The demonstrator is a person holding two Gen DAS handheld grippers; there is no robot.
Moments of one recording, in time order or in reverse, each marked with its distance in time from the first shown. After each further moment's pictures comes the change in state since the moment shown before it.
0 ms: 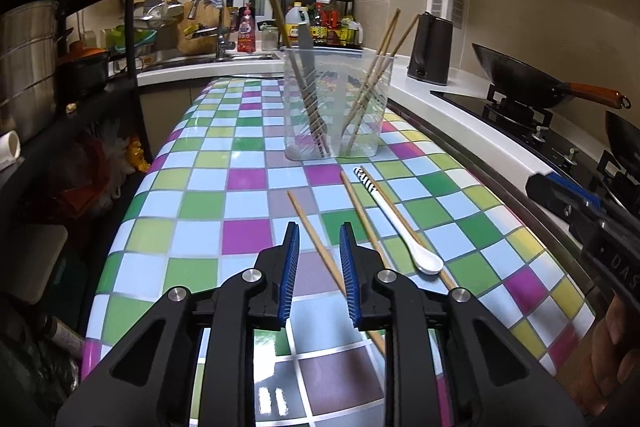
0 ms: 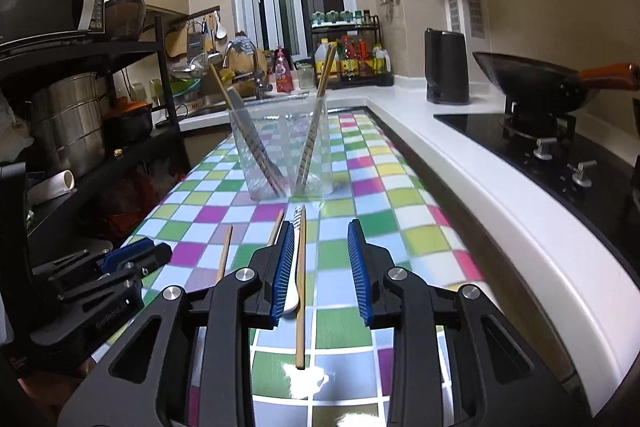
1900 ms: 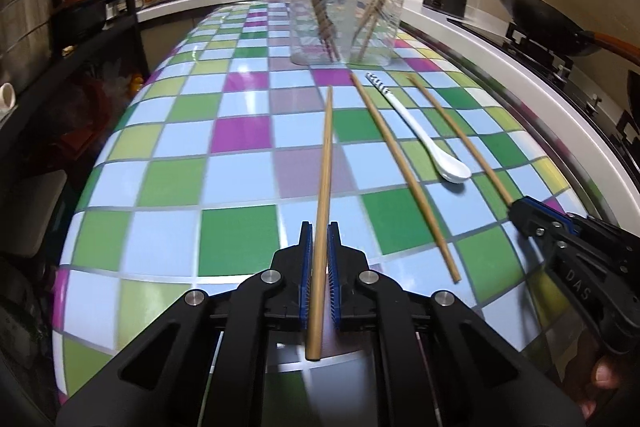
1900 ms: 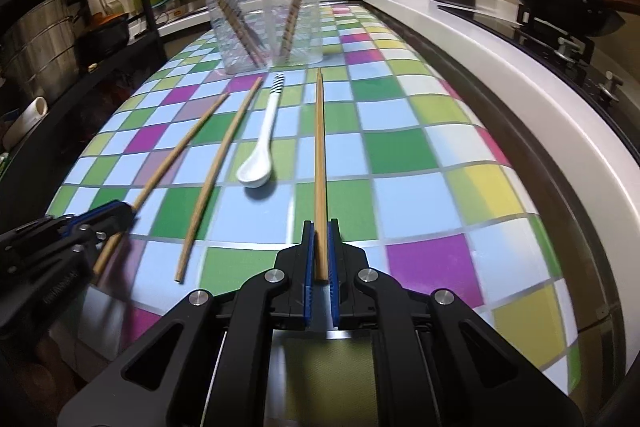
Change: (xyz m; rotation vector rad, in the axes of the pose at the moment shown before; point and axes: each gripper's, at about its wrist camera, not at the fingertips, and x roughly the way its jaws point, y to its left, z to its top) left arm 0.026 -0.008 -0.040 -0.006 0.249 0.047; right arm 0.049 -0.013 -0.058 0.000 0.344 -0.074
